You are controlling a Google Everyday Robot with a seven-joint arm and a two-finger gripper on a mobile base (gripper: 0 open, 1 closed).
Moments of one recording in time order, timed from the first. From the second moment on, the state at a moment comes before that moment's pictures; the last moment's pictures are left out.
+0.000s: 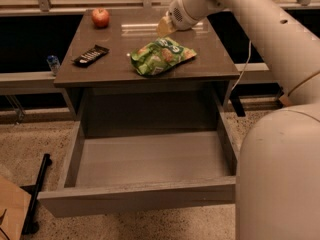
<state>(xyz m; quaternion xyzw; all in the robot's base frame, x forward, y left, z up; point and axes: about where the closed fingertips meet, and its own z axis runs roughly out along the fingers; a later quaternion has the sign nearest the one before) 0.787 -0.032 0.930 -0.36 0.84 0.15 0.38</state>
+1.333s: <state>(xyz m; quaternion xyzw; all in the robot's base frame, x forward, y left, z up) 0.788 -0.022 0.918 -0.36 0.84 0.15 0.37</state>
